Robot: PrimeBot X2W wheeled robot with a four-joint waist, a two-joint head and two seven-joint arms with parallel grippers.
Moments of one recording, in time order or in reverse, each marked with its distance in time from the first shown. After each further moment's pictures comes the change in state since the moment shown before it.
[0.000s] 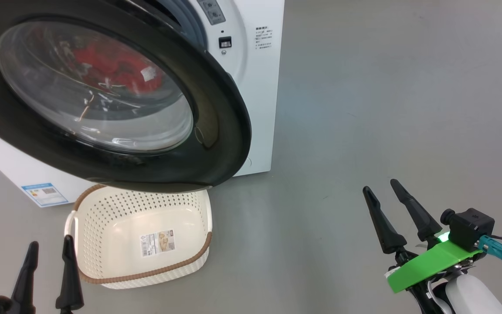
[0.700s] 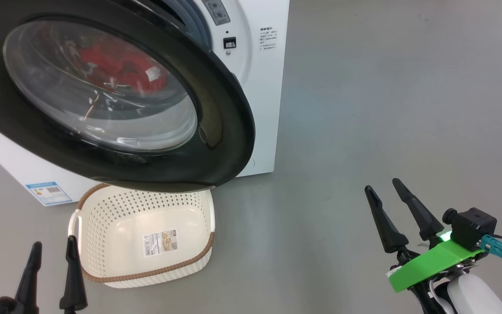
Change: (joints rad) left arm 0.000 -0.035 0.022 -0.002 0.042 -0.017 0.000; right arm 0.000 -0.006 -0.006 -0.003 0.000 0.000 0.000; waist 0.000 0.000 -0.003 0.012
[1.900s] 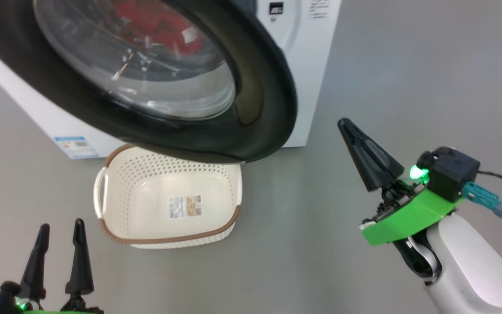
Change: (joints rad) left arm -0.039 0.014 -0.041 -0.018 -0.028 -0.007 0.000; right arm -0.226 -0.044 0.157 -0.120 -0.026 0.000 0.000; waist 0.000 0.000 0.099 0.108
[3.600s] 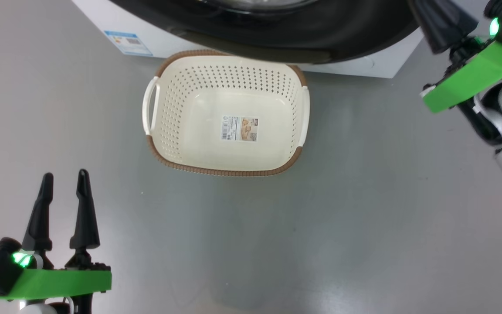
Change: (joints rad) left arm -0.160 -0.009 -0.044 -0.012 -0.038 0.000 0.000; right arm -0.555 -0.225 0.167 0.281 0.062 0.000 0.000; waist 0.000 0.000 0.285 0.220
